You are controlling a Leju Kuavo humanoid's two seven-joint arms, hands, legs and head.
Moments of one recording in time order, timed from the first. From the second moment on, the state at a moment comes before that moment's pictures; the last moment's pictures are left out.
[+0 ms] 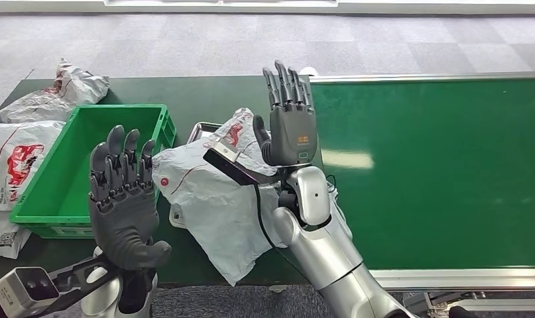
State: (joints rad) left arm -0.06 -0.28 -0.16 -1.75 0.02 -0.44 -0.70; right arm -0.53 0.35 0.35 -1.13 1.24 -0.56 -0.02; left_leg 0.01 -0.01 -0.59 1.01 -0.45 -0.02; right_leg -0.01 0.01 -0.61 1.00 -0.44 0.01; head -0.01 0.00
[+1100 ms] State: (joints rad) left arm -0.35 -0.23 -0.26 -1.11 -1.04 0.20 -0.38; right arm -0.27 0.35 0.00 -2.11 0.63 -0.70 -0.69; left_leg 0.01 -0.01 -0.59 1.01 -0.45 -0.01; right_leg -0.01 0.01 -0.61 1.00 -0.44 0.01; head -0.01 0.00
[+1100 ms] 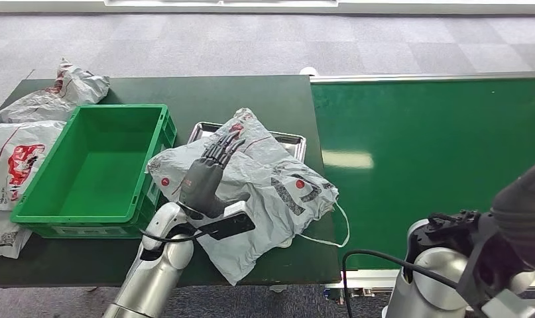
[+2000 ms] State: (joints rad) left arm -0.37 -0.14 -0.41 -0.96 -1.23 0.04 -0.30; right arm -0.27 0.35 0.00 -2.06 0.60 -0.70 -0.70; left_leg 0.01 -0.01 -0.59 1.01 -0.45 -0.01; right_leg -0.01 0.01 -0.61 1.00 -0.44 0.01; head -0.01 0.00
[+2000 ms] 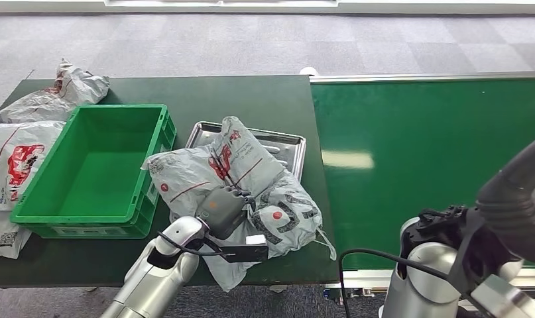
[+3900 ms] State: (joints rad) left arm -0.42 -0.30 0.32 -1.31 -0.93 0.70 -0.54; right arm -0.26 0.35 0.00 -1.97 0.61 -0.70 -0.70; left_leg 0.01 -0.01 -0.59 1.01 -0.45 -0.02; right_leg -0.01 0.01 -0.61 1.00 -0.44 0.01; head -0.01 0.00
